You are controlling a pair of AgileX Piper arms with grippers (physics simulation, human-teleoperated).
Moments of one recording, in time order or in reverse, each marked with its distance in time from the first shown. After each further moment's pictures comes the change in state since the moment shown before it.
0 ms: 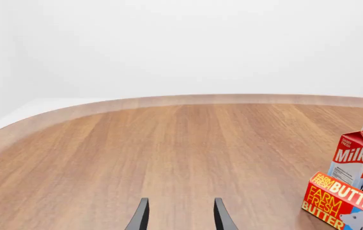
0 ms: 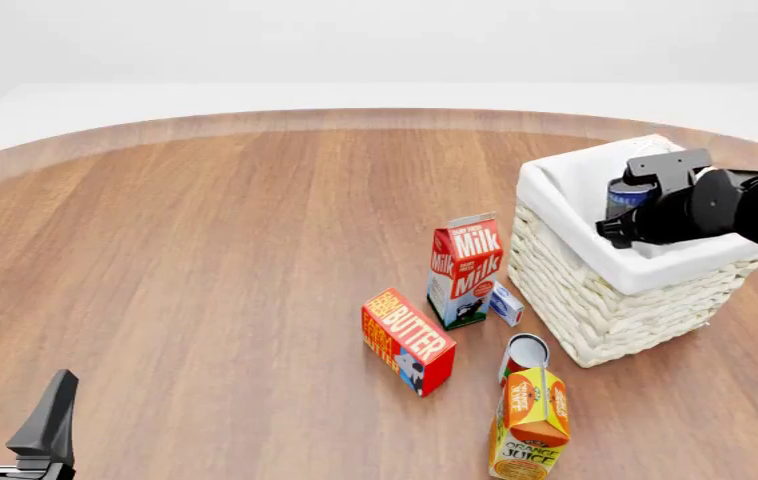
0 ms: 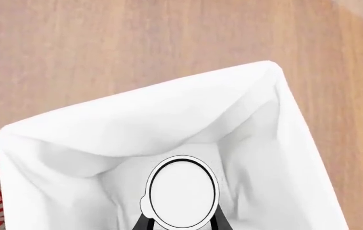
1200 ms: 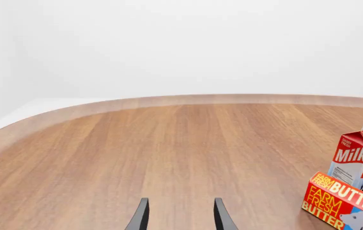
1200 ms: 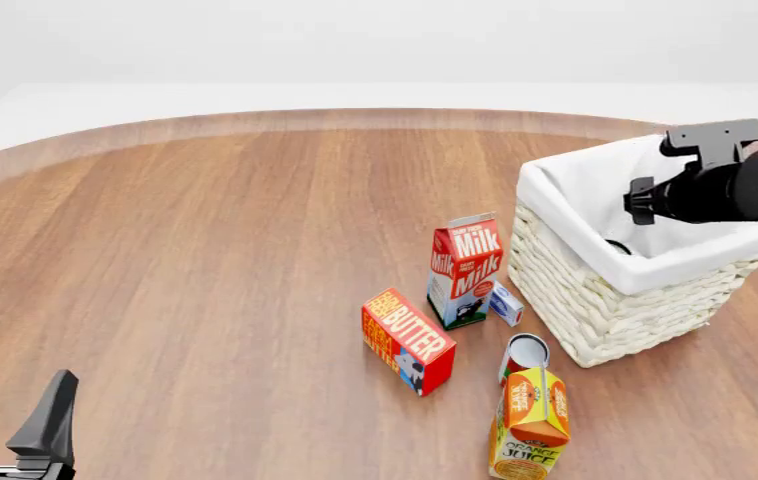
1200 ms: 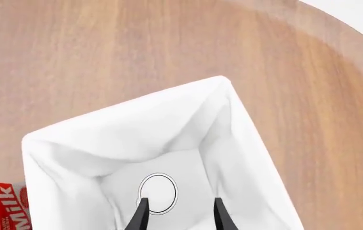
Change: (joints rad) left arm 0.000 0.000 0.000 0.000 0.000; right arm -0.033 -0.129 0.009 0.000 0.037
